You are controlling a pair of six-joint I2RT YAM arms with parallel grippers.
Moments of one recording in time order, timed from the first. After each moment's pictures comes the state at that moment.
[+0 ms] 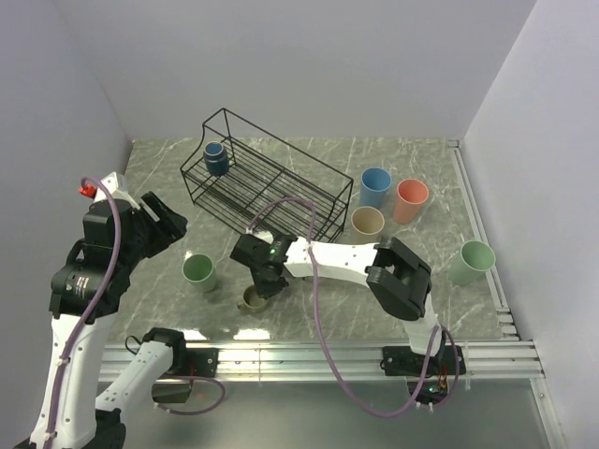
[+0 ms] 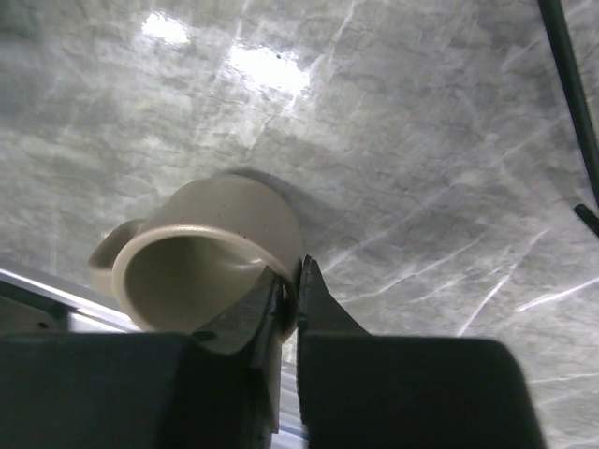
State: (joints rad) left arm -0.16 0.75 1.25 -1.02 -0.13 -0.65; right arm 1.15 2.00 1.51 -0.76 0.11 0.79
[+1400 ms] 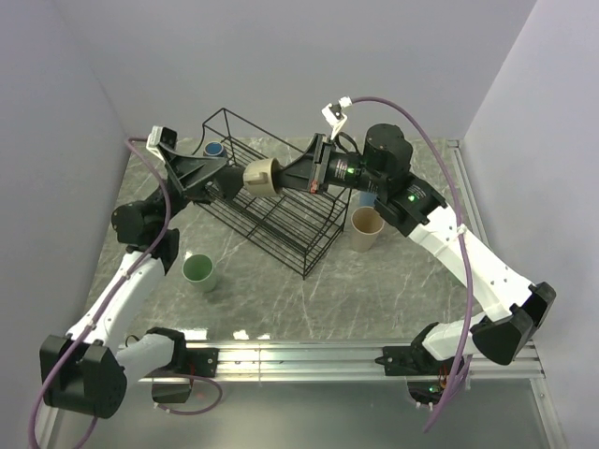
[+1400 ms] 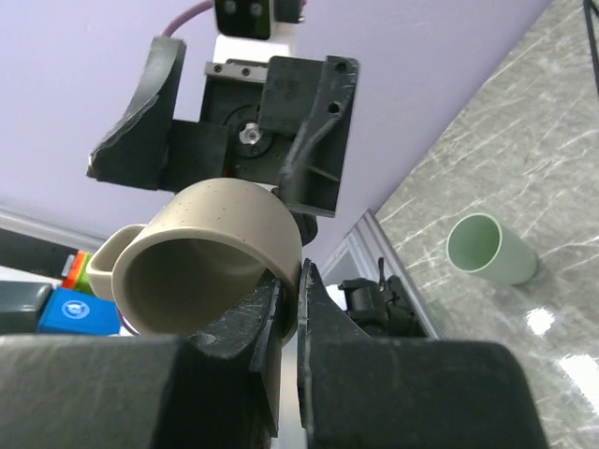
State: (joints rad) left arm -0.20 1.05 0.79 1.09 0.73 -1.93; right arm 0.69 1.36 1.50 -0.16 -0.58 0.93
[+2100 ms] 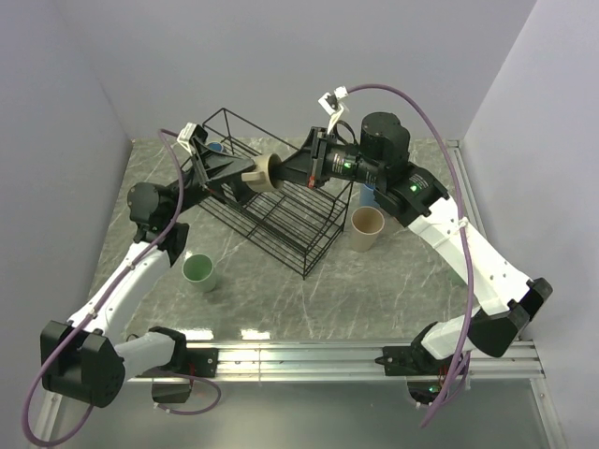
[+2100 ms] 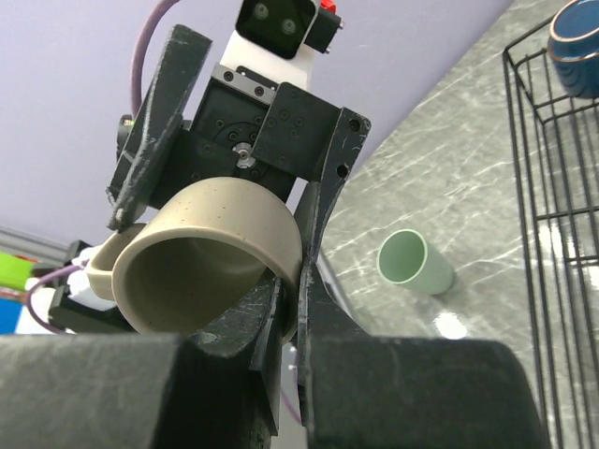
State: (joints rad) left arm -0.28 1.12 0.87 0.88 0.83 -1.92; right arm 0.69 1.42 1.65 -0.33 -0.52 0.70
